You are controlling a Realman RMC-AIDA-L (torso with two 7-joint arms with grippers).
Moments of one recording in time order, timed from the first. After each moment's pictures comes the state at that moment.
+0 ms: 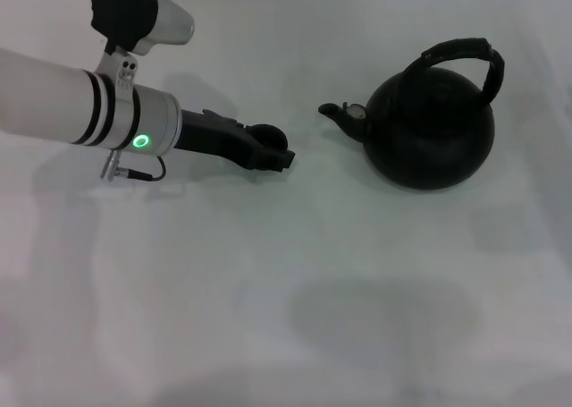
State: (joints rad) left arm -0.72 -2.08 1.42 0.57 -1.21 -0.94 1.16; right arm 0.28 2.01 1.89 0.12 -0.34 1.24 -2.90
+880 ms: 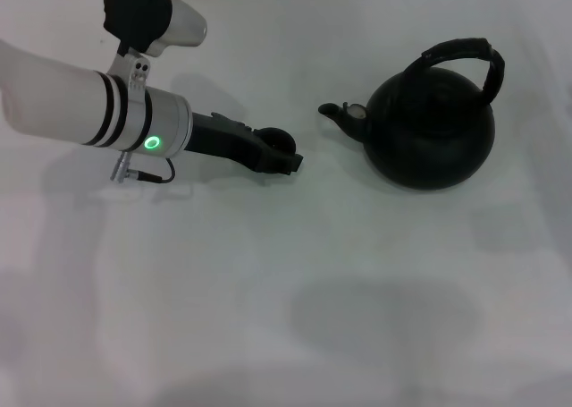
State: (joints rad) left arm -0.73 -2.08 1.50 0.56 -1.25 -0.91 1.12; right arm 0.28 2.01 1.89 0.13 -0.34 1.24 -2.90
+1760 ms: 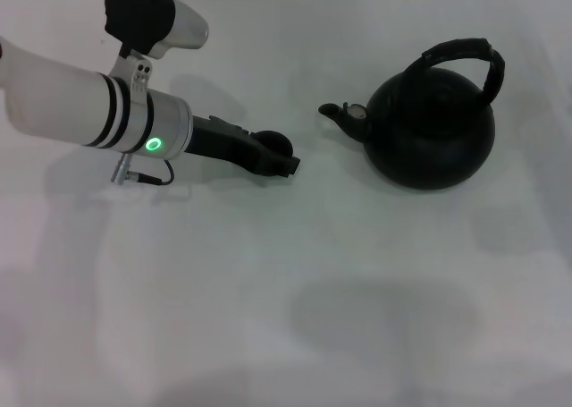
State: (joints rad) left arm -0.73 -2.08 1.53 0.56 -1.24 -0.89 1.08; right arm 0.27 2.01 1.89 0.13 -0.34 1.24 -2.90
